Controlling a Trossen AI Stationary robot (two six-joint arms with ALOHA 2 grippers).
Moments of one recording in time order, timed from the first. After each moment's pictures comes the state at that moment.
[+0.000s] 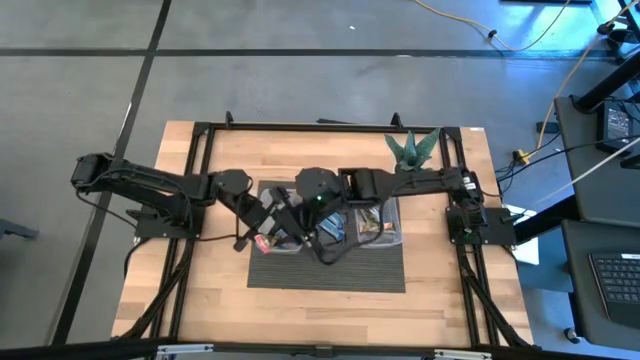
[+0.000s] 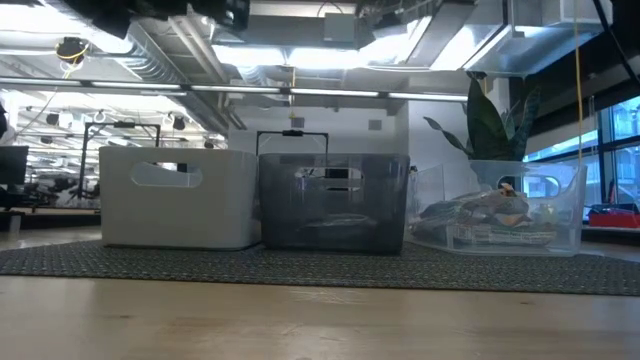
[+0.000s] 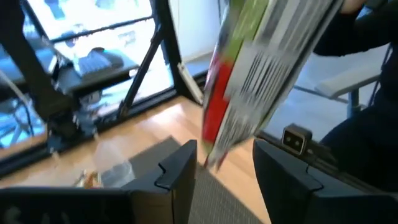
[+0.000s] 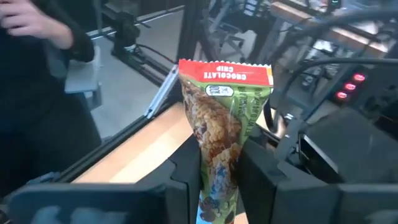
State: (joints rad) left arm -0.03 1.10 0.61 0.28 0.56 0.27; right arm 0.13 2.05 2.11 -0.47 -0.37 -0.38
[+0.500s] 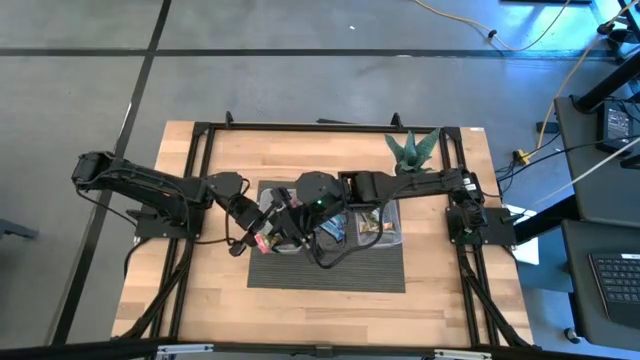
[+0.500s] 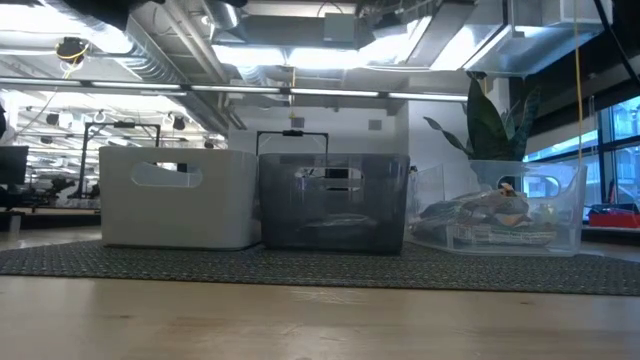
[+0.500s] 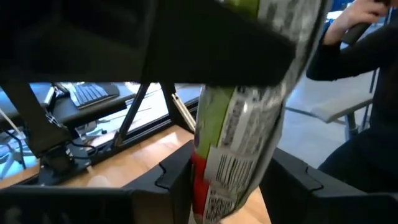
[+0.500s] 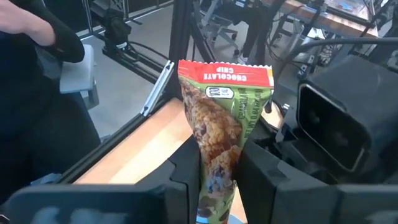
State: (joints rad) left arm -0.09 1.10 0.61 0.41 0.55 0.23; right arm 0.14 2.05 2.11 -0.49 -0.31 -0.34
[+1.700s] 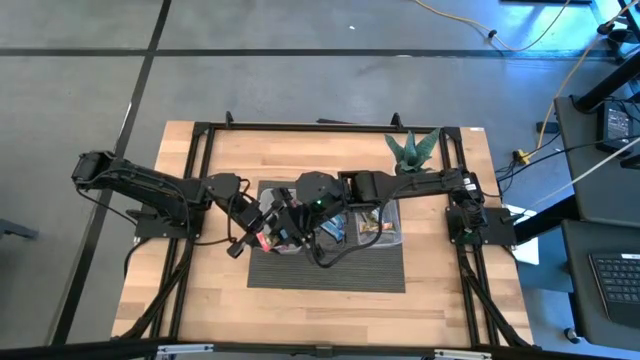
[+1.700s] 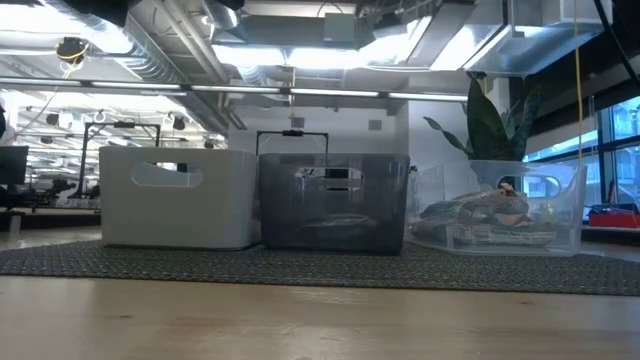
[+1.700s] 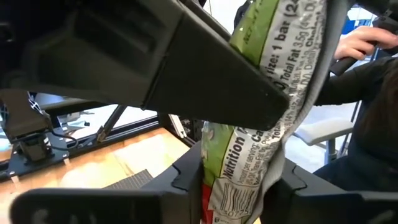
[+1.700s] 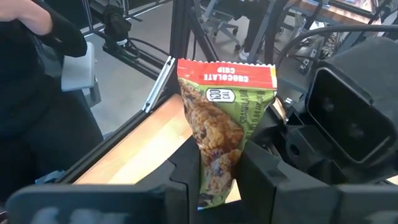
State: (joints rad) left arm -0.11 1.10 0.61 0.44 0.55 0.05; right arm 0.14 2.05 2.11 -0.51 -0.31 -0.32
